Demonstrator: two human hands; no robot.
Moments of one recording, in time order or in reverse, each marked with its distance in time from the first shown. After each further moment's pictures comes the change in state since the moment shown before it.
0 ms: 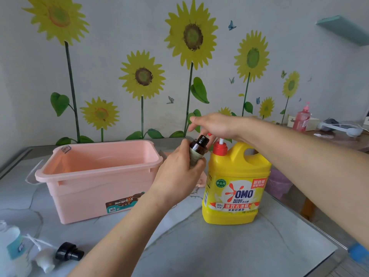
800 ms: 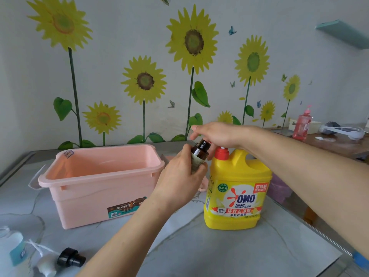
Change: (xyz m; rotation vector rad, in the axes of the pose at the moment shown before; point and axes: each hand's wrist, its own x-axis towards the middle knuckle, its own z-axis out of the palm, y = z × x) left_hand 0.000 -0.002 -0.001 0.001 -0.011 0.000; right_hand 0.001 0.004 0.009 -0.050 0.003 0.001
